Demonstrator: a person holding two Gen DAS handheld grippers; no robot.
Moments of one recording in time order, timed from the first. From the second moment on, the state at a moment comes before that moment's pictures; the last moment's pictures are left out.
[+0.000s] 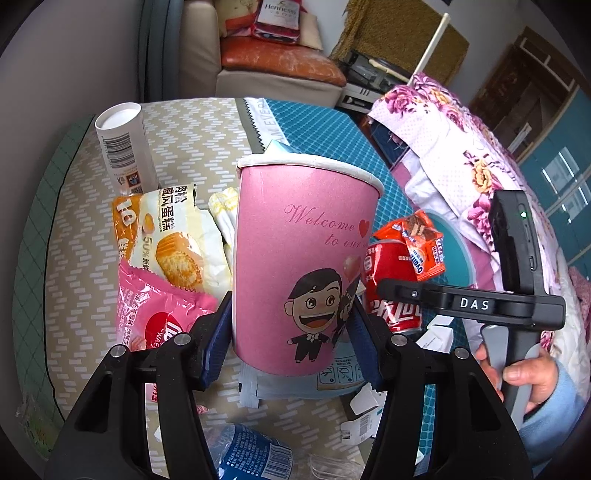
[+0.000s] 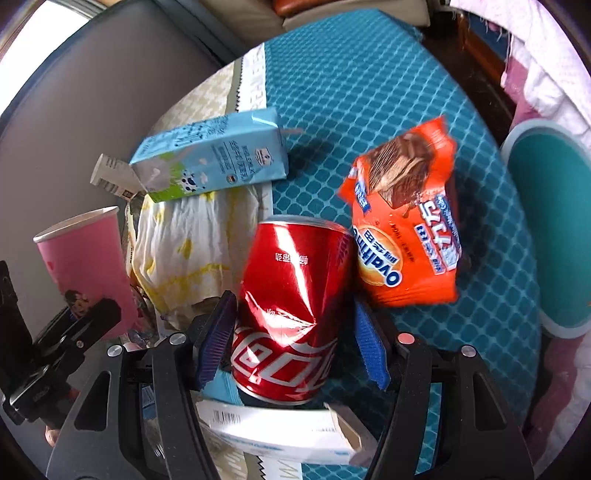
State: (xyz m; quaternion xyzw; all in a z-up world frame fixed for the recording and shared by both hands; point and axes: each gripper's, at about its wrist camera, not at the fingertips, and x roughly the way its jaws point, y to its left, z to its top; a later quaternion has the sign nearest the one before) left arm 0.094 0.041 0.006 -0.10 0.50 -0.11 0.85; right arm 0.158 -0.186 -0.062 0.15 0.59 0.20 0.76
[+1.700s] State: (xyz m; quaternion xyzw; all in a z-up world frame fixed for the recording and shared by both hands) left arm 0.195 -0.300 -0.074 0.09 0.57 -0.25 0.78; right arm 0.129 -0.502 -0.058 0.29 0.47 -0.04 0.83
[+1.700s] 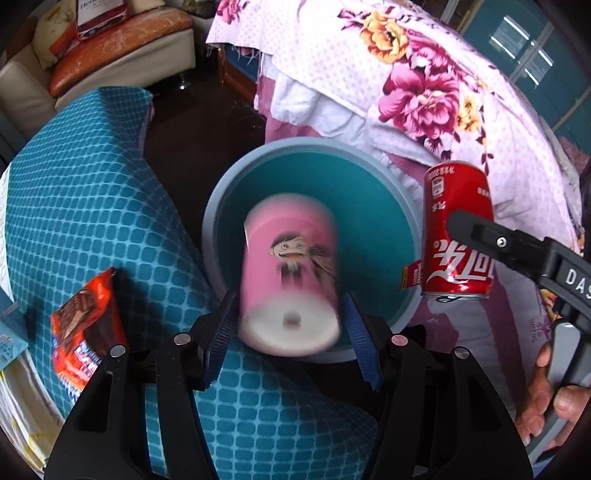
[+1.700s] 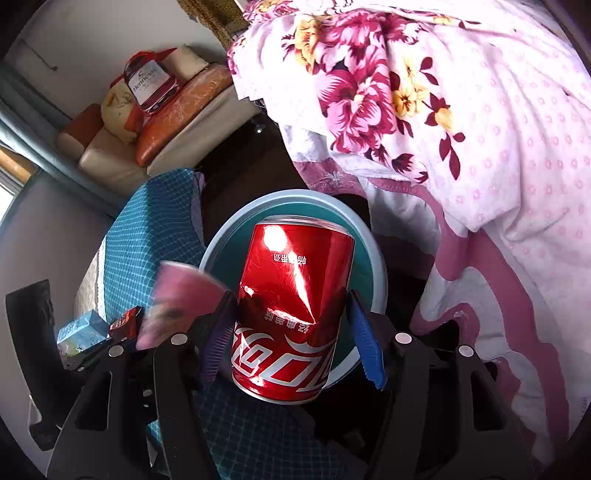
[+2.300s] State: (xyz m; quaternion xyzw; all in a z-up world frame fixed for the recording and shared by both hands) left arm 0.178 -0.268 -0.039 0.07 0.54 -0.24 0.80; right arm 0.135 -0.492 -0.064 0.28 0.49 -0.03 0.82
